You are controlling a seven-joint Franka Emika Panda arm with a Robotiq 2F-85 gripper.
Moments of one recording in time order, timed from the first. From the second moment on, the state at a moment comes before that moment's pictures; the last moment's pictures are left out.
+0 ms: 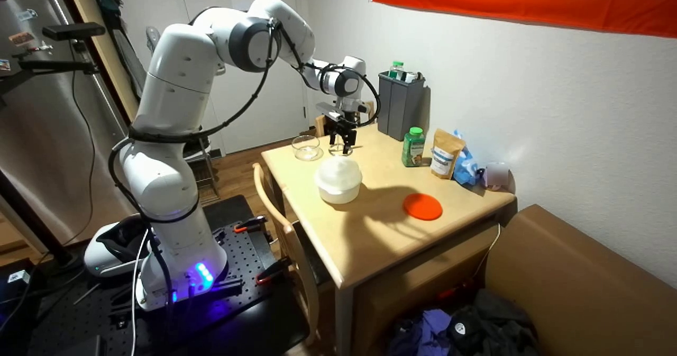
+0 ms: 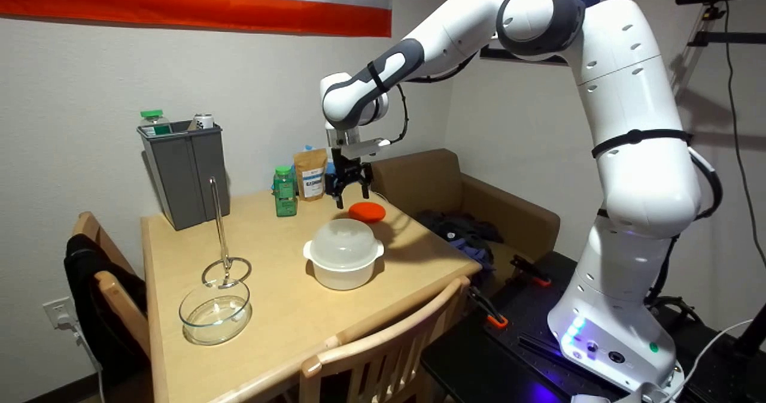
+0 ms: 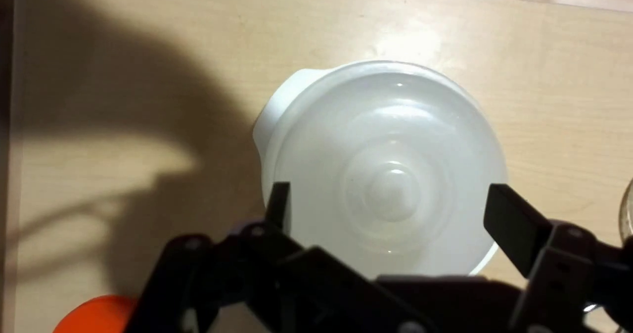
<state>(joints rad) 0.15 0.54 0.15 -1.73 -0.05 2.04 0.26</state>
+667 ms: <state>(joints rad) 0.19 0.68 0.11 -1.56 -0.05 1.98 0.26</state>
